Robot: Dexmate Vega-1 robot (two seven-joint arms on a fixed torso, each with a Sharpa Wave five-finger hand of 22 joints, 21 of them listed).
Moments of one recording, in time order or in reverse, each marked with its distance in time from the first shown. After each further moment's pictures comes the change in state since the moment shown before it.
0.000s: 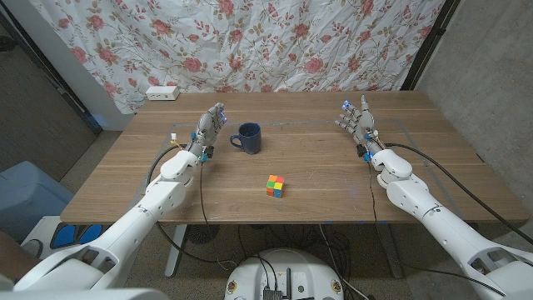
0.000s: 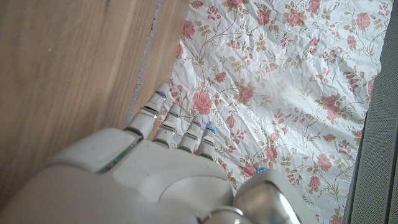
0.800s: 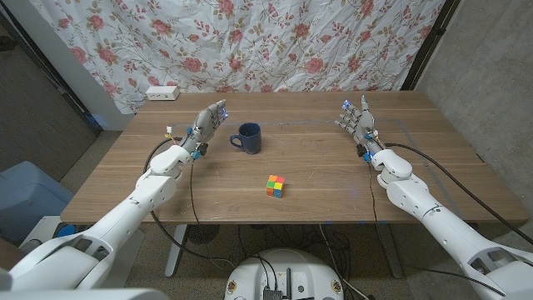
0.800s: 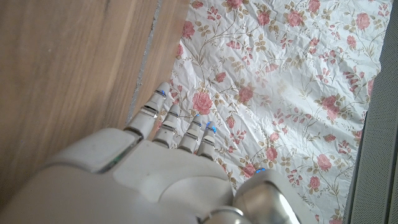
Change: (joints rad) left arm -0.053 0.054 0.011 0.070 0.009 -0.047 -0.167; left_hand 0.069 -0.069 0.006 -0.136 -0.012 -0.018 -0.025 0.004 0.002 -0.005 -0.020 0.000 0.003 -0.009 0.002 0.000 0.005 -0.021 0.000 0.000 0.000; right arm 0.000 0.000 0.000 0.000 0.000 0.000 0.000; right_hand -0.002 -0.002 0.000 0.000 0.000 0.000 0.000 0.000 0.000 0.000 0.000 0.000 0.000 0.004 -0.004 0.000 0.000 0.001 0.001 0.000 0.000
